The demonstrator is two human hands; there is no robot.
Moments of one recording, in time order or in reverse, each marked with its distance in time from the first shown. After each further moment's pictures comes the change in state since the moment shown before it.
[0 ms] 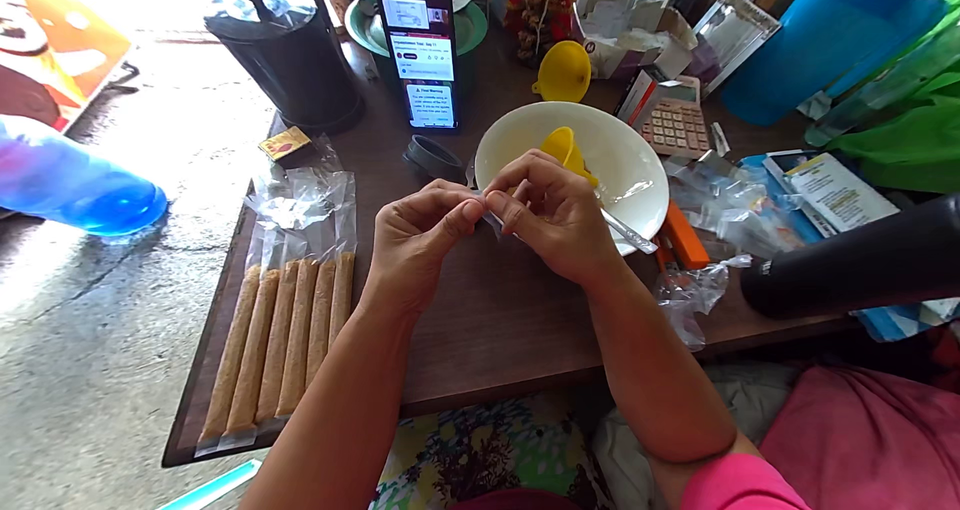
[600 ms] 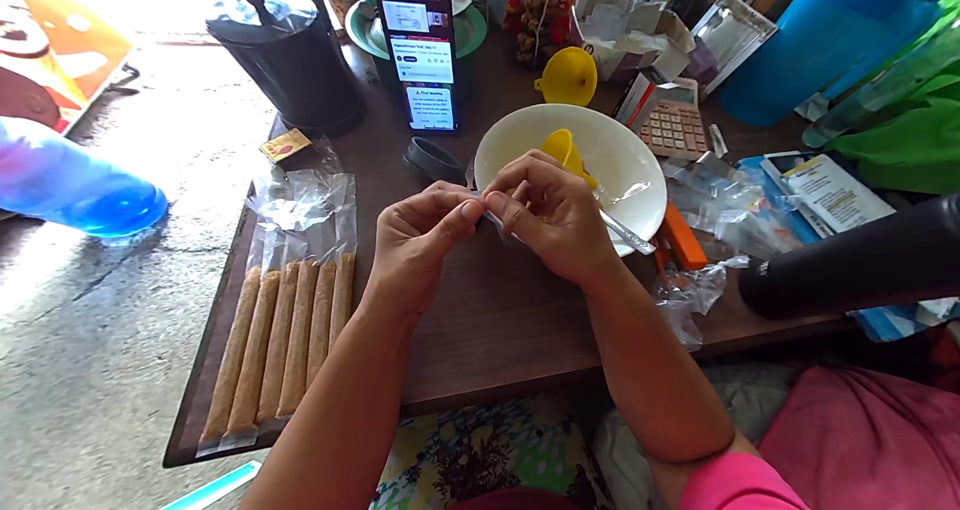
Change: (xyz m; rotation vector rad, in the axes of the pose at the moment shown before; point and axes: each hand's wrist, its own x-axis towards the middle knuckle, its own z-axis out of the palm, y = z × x) left_hand 0.000 0.001 0.001 -0.035 0.003 -0.035; right_hand 0.004 0.007 0.000 -0.009 0.012 -0.059
